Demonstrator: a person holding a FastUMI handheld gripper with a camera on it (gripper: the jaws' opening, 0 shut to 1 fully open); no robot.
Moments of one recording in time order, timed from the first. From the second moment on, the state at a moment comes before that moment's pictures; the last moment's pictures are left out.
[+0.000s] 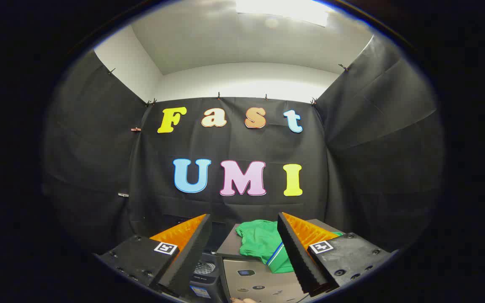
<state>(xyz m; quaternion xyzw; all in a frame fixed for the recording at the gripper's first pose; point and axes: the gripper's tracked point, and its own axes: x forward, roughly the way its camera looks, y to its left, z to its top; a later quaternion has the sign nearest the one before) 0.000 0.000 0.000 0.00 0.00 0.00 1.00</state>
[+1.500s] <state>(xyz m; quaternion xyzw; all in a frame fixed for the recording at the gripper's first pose) 0.014 -0.003 -0.005 -0.02 0.01 -0.01 1.00</state>
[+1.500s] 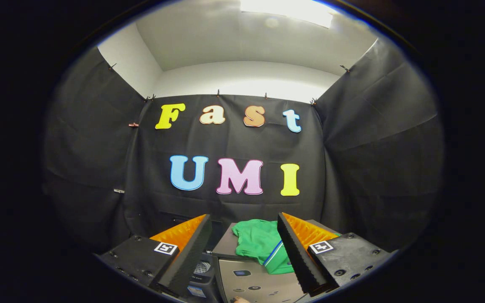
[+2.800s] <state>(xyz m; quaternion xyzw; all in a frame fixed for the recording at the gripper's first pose) 0.199 -0.106 -0.067 0.00 0.19 -0.06 0.98</state>
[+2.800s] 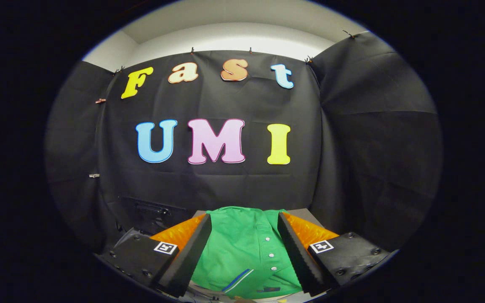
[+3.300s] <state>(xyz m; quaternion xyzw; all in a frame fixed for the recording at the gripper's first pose) 0.238 -0.142 -0.158 0.00 0.33 -0.07 0.94</state>
